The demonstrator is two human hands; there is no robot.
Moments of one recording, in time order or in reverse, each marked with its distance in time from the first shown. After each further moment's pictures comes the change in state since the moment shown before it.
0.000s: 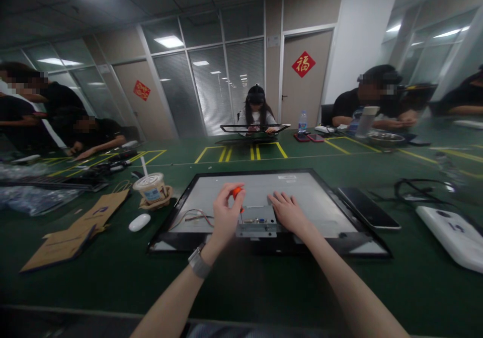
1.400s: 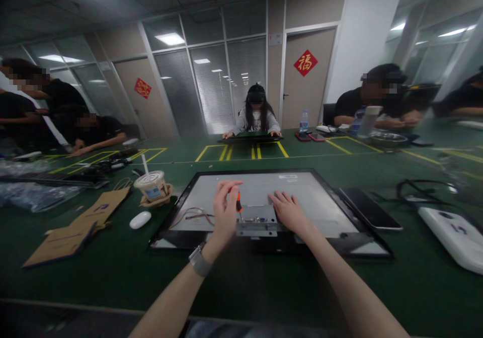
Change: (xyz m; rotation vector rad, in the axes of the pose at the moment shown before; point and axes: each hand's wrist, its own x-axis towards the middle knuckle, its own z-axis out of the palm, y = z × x) left_hand 0.000 0.003 -0.002 0.036 0.064 -0.005; right_hand 0.000 0.002 0.000 -0.020 0.016 -0.015
